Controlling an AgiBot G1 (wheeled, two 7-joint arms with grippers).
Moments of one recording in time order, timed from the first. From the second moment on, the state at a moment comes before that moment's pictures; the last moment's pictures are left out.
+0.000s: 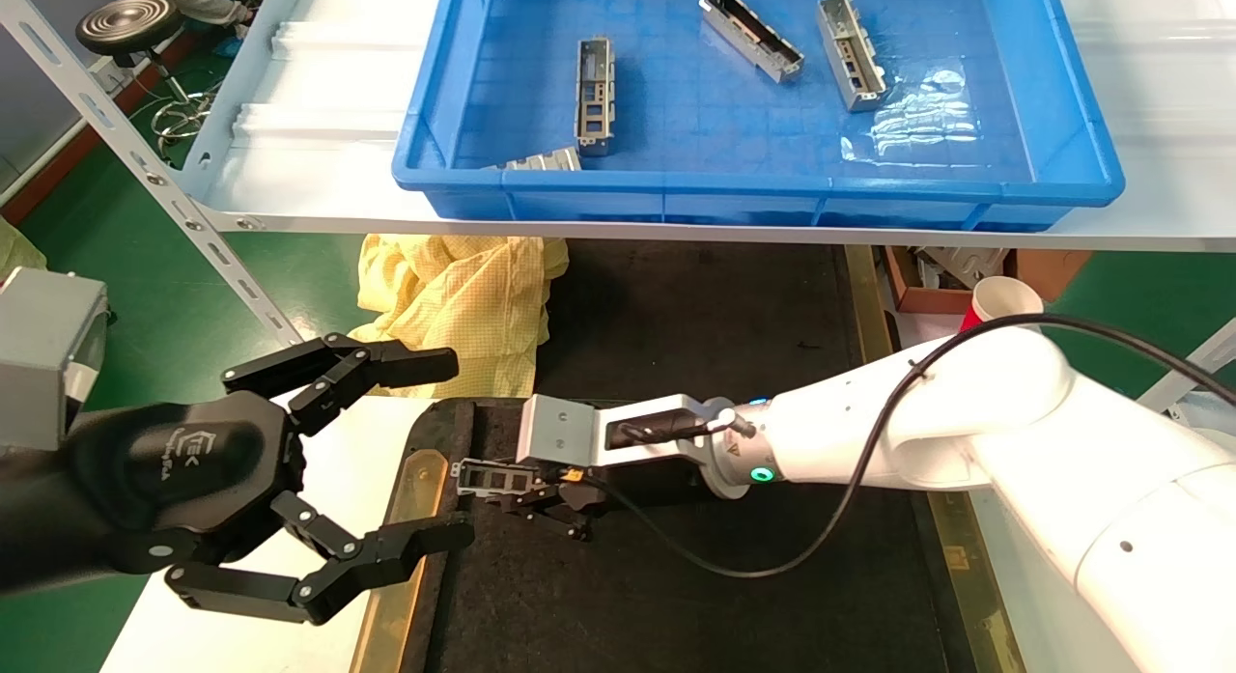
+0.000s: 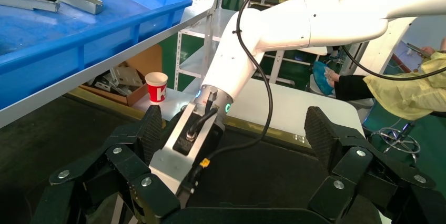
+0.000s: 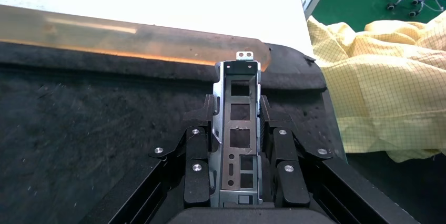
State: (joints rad) left arm -1.07 0.55 0.40 -1.21 0.62 1.40 -0.11; right arm 1.59 -1.37 -1.18 0.50 -1.00 -1.02 -0.28
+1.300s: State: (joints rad) left arm -1.07 0.55 0.40 -1.21 0.62 1.40 -0.11; right arm 1.58 -1.37 -1.43 0.66 -0.90 -0.68 -0.20
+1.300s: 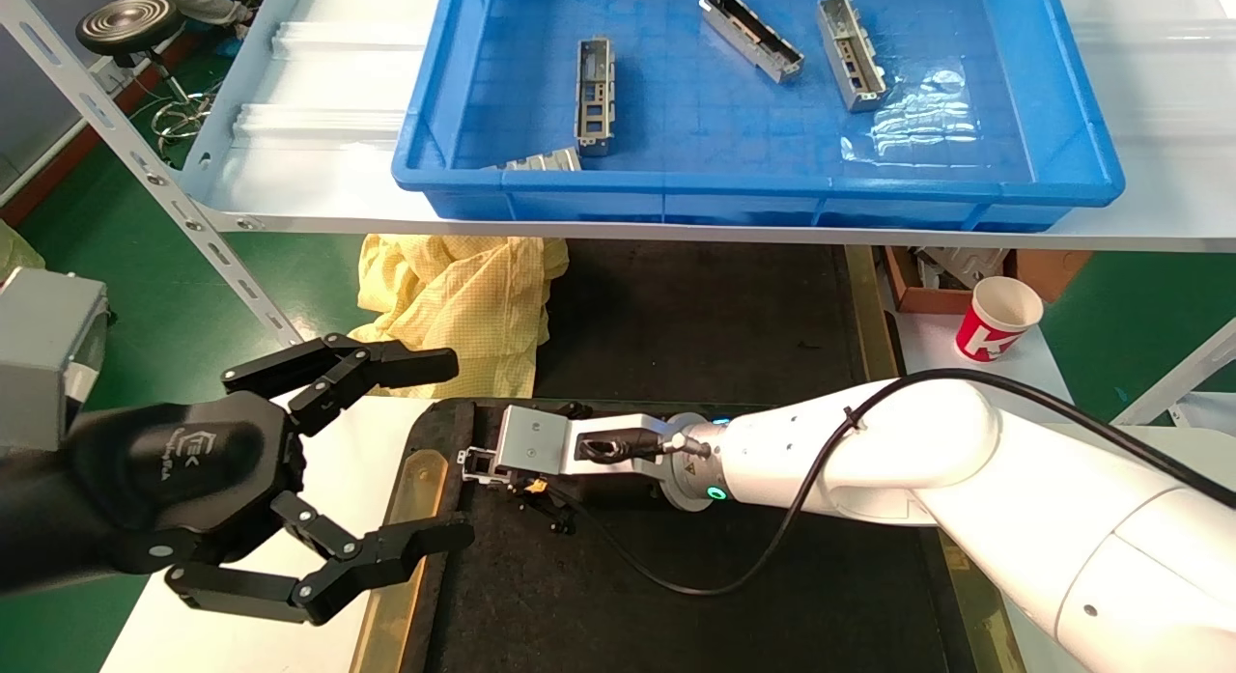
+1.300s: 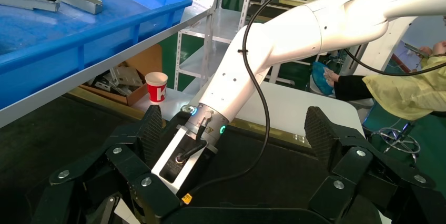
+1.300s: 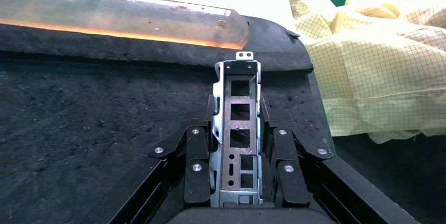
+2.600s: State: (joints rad) left arm -1.07 0.55 0.40 -1.21 0.62 1.40 -0.11; right arm 1.65 -1.32 -1.44 0.58 -0.71 -0.94 -0.20
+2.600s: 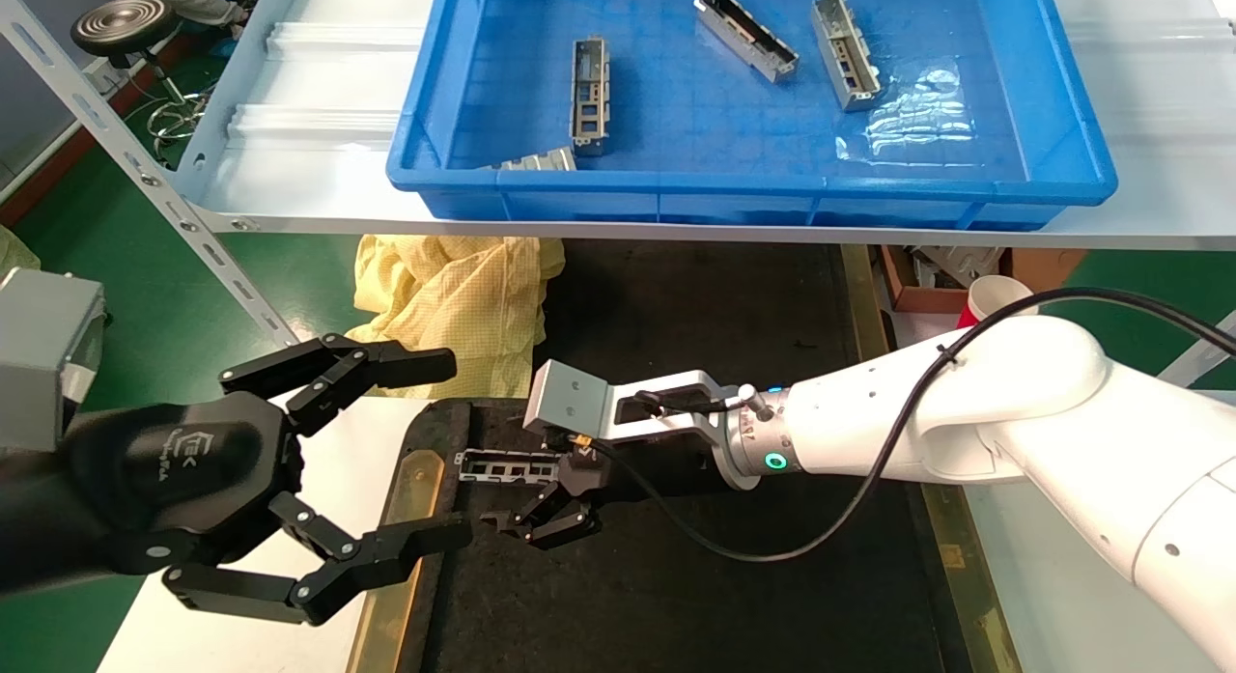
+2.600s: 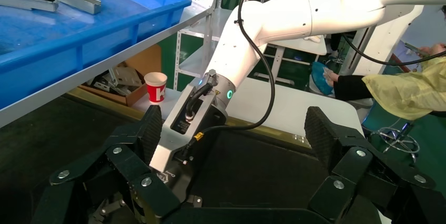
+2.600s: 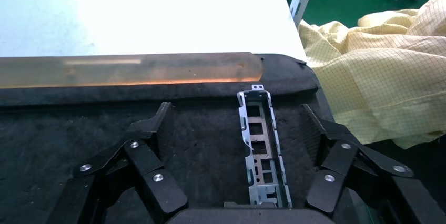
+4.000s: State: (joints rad) left arm -1.07 0.55 0.40 -1.21 0.62 1.40 -0.11; right arm 1.35 -0.95 -0.84 0.94 -0.72 -1.23 0.00
